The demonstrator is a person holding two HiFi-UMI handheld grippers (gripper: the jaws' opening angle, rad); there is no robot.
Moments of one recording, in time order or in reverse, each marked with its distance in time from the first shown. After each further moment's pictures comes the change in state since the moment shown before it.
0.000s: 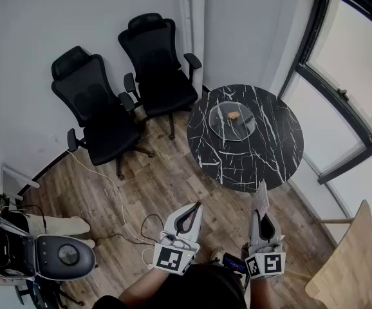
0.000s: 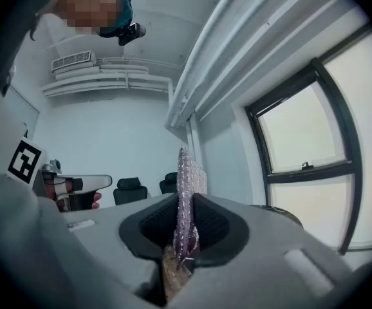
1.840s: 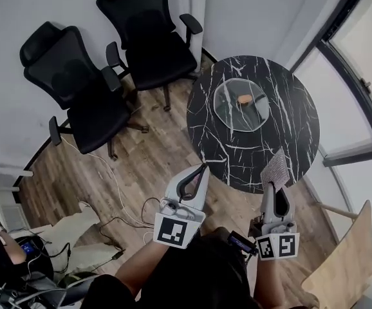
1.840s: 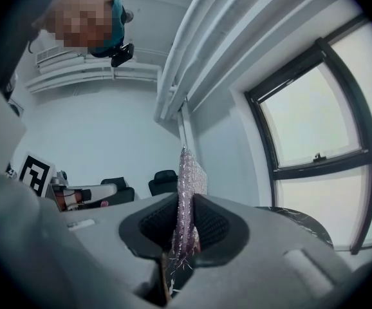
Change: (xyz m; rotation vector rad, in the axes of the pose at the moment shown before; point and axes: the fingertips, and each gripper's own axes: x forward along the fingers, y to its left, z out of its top) left arm 0.183 0.139 -0.038 -0.001 0.083 -0.056; right arm 0.203 -0.037 -0.010 0.035 0.035 -0.052
